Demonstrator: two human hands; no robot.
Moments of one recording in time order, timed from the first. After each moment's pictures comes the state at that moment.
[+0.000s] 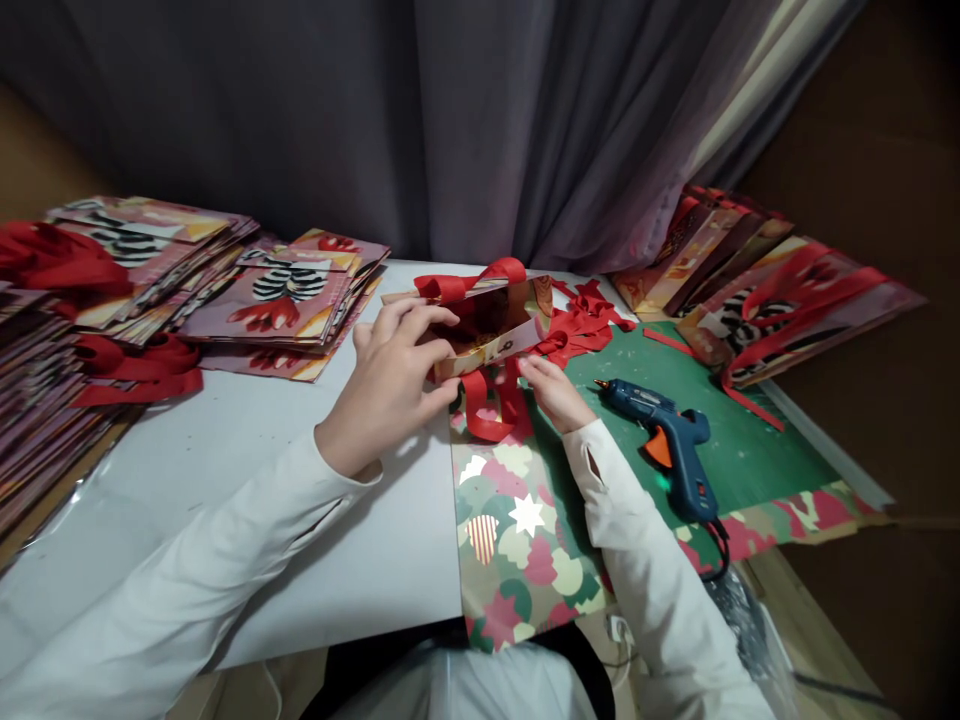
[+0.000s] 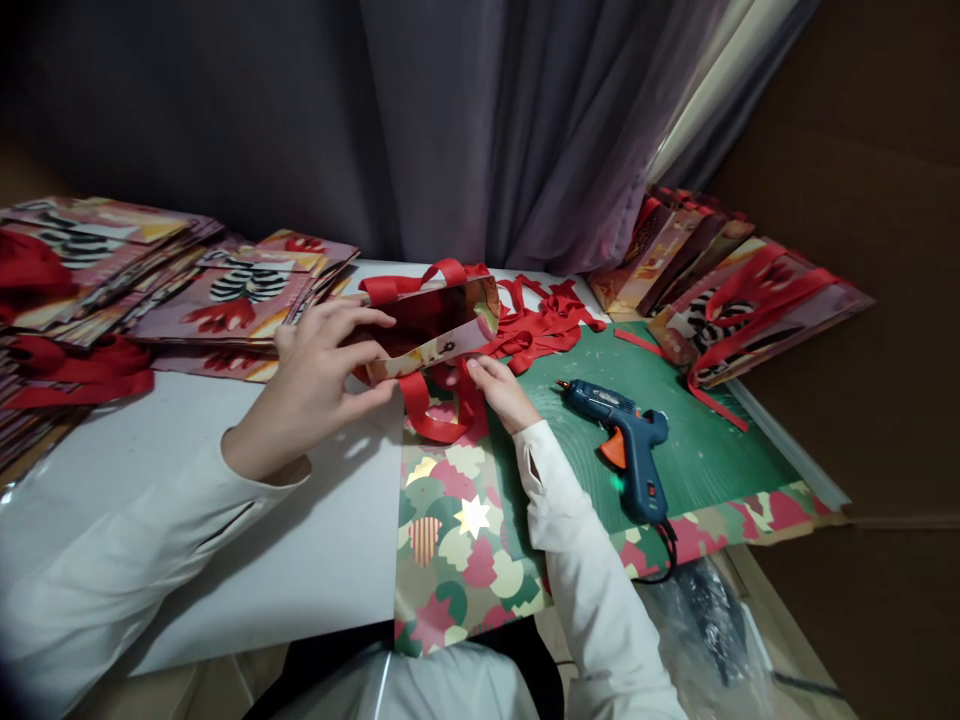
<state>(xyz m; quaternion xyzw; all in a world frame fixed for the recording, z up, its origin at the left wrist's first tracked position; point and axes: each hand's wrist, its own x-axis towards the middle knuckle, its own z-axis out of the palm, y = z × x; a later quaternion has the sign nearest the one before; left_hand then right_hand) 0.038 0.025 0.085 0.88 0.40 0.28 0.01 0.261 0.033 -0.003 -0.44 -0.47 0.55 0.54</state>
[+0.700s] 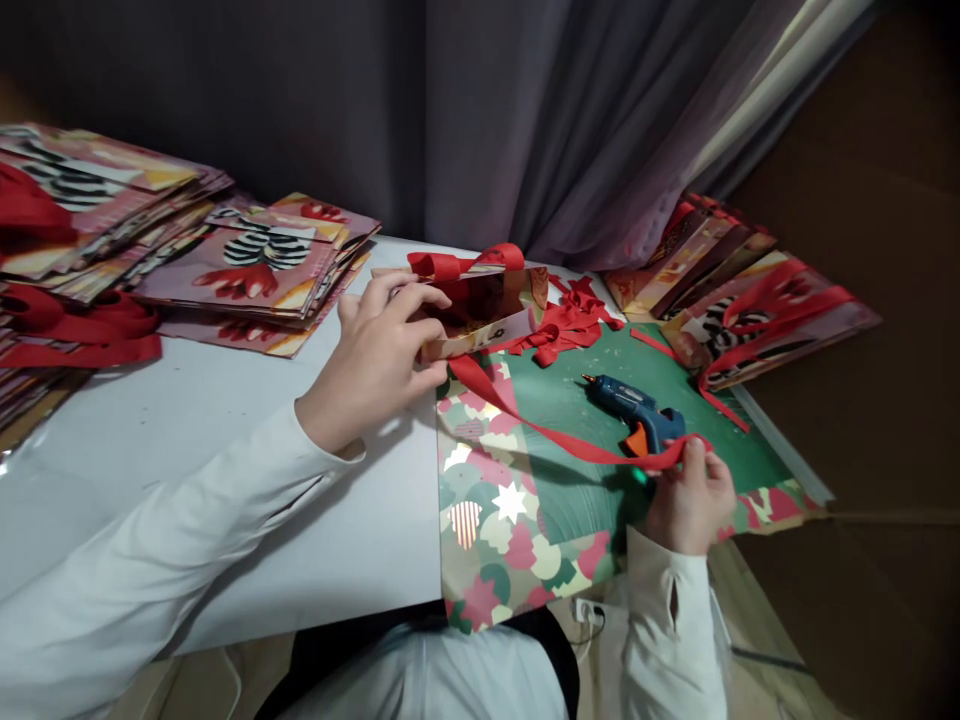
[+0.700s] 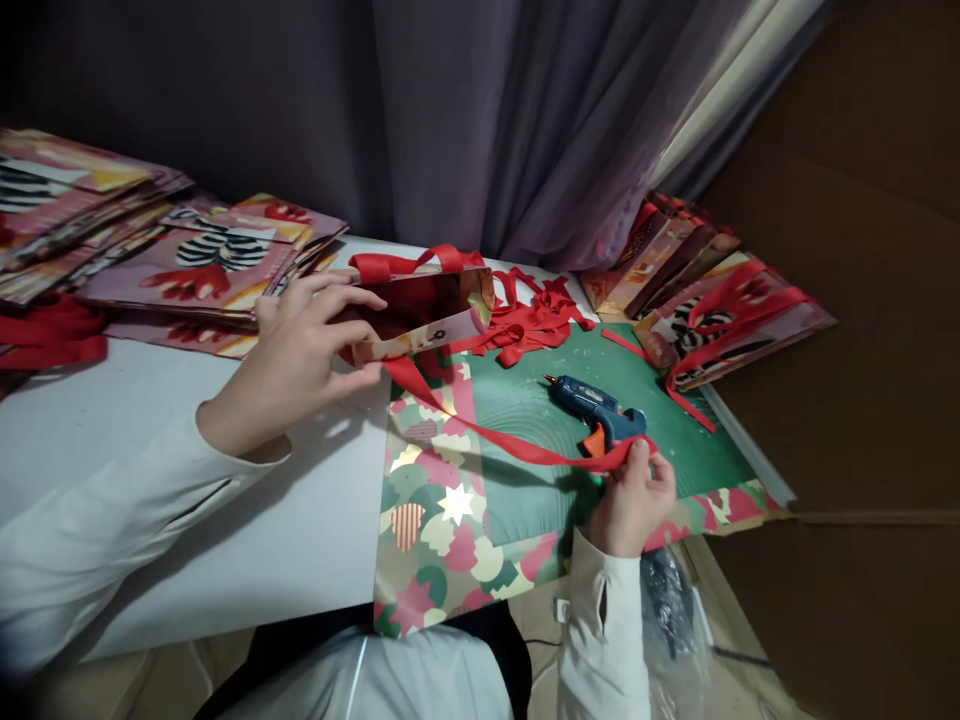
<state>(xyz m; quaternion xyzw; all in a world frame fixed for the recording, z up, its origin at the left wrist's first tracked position) 0.035 0.032 0.079 0.87 0.39 0.29 0.02 0.351 -0.112 -0.006 -0.61 -0.15 0.08 0.77</state>
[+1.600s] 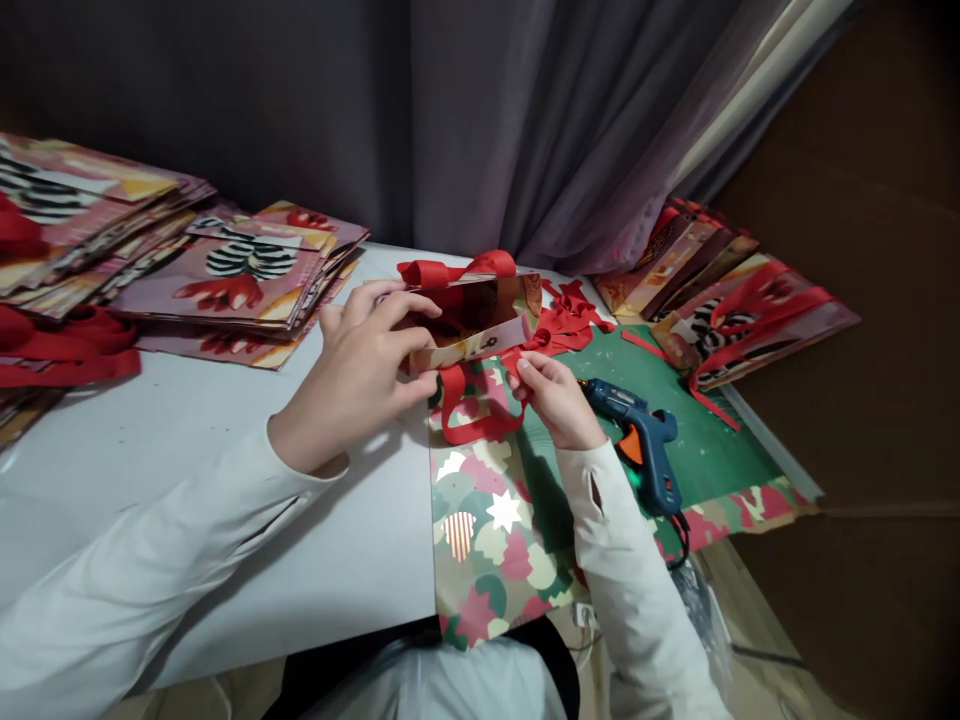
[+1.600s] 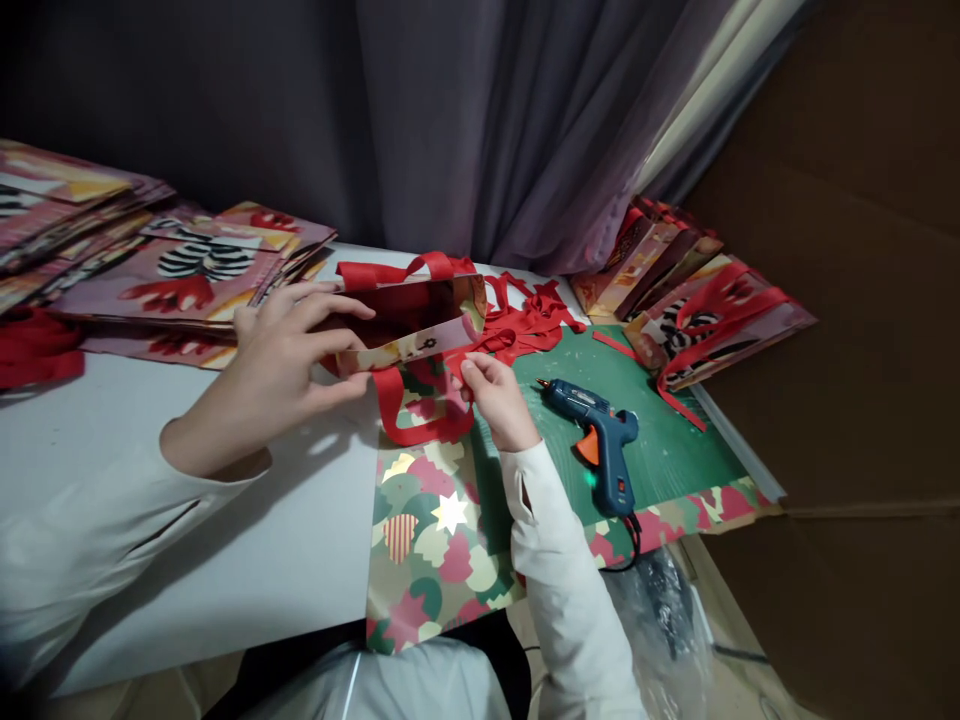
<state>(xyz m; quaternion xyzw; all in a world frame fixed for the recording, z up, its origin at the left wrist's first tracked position) 0.034 0.029 0.086 0.87 0.39 0.30 0.05 0.260 0.002 0.037 -0.49 -0.43 0.52 0.54</state>
